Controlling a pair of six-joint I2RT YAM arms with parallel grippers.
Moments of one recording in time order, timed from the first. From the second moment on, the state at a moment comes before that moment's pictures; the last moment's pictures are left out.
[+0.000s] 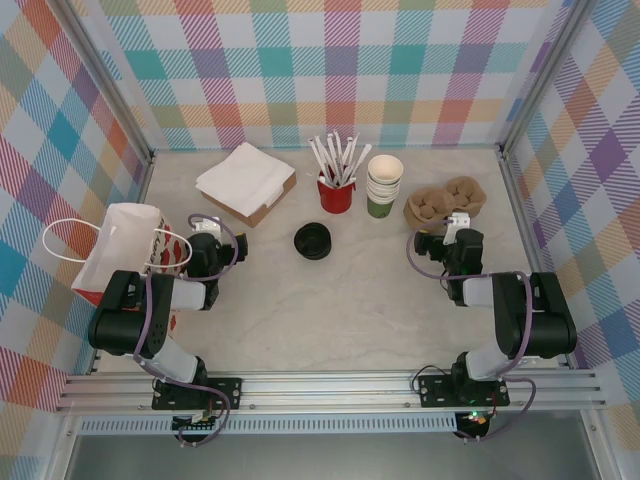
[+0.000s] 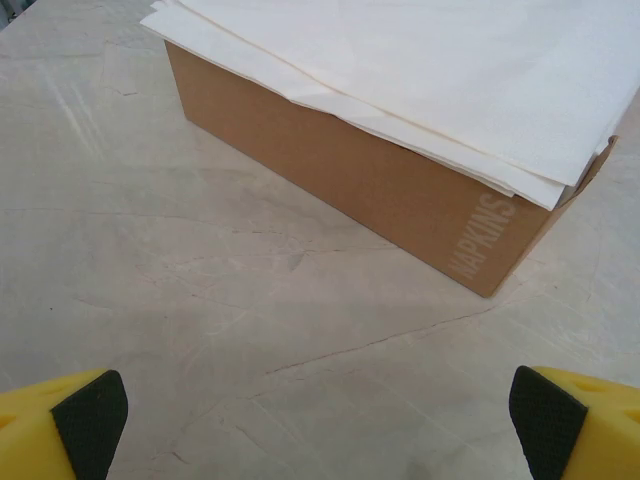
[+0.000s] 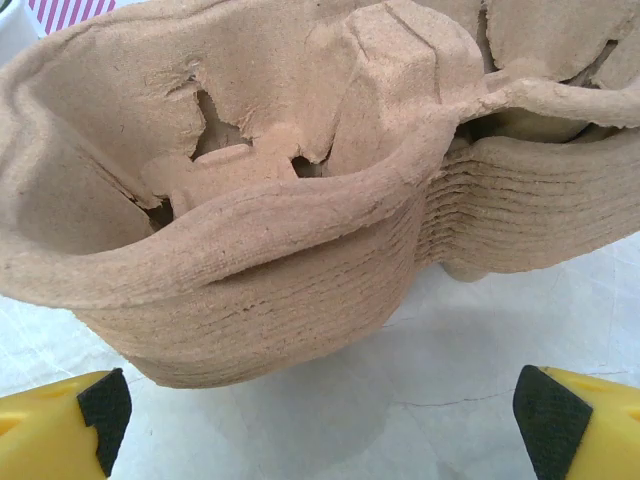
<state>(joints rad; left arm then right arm) -0.09 1.57 0.41 0.73 -0.15 -0.09 0.03 1.53 0.40 0.70 -0.03 0.07</state>
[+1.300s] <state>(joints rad) -0.09 1.13 0.62 0.15 -0.19 -0.31 0.02 1.20 0.68 0.12 -0.04 0.14</state>
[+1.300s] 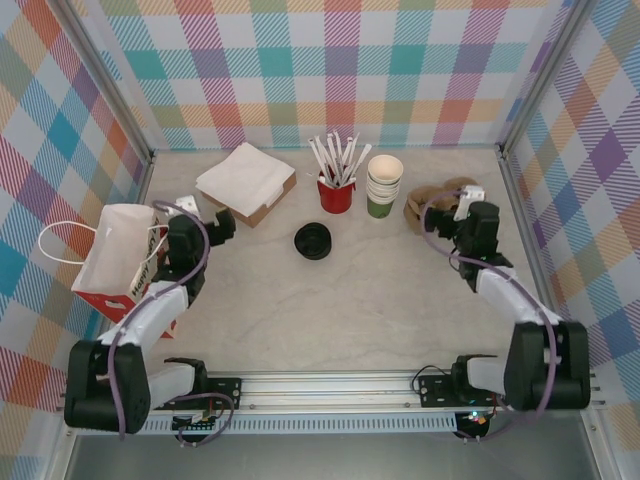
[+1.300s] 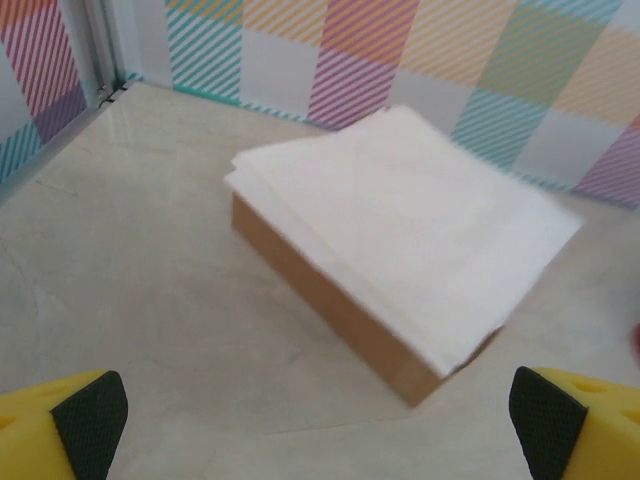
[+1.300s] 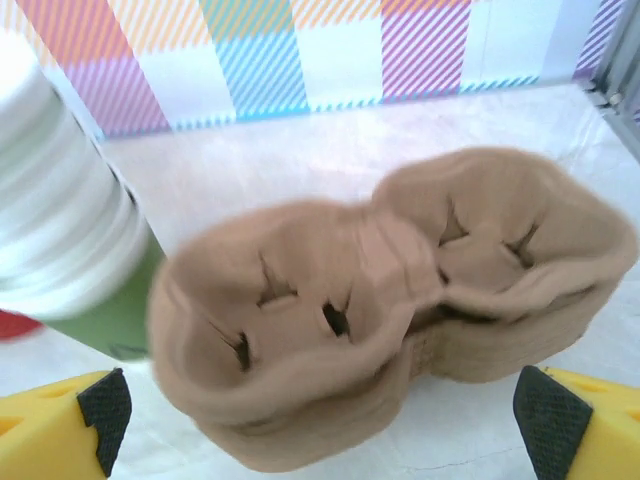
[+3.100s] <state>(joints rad) -0.36 1.09 0.76 -0.38 0.24 -0.75 0.18 2.00 2.02 -1.08 -0.27 0.49</state>
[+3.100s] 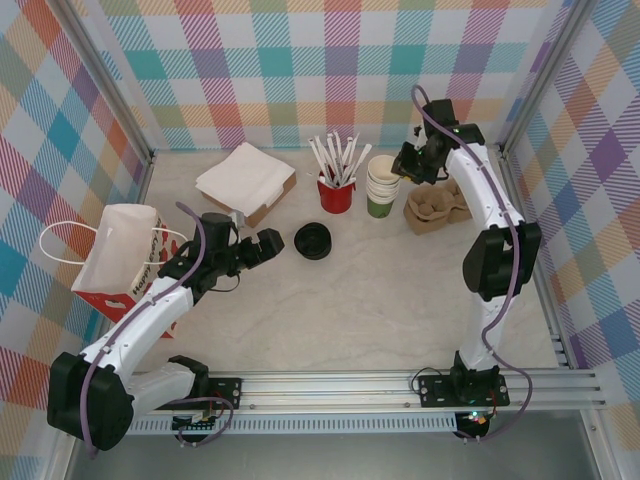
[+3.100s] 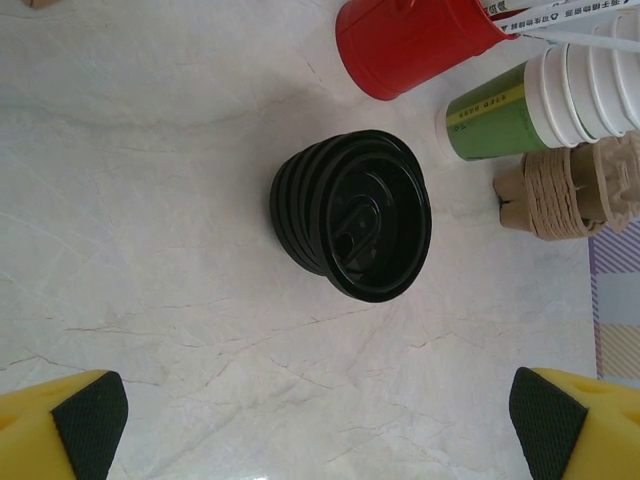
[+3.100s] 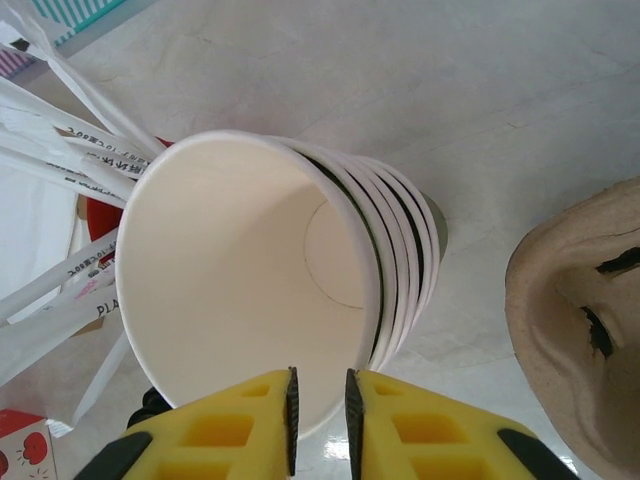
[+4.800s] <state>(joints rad) -0.36 1.09 0.76 -0.41 0.22 -0.75 0.18 2.06 2.17 -1.19 -0.22 0.45</state>
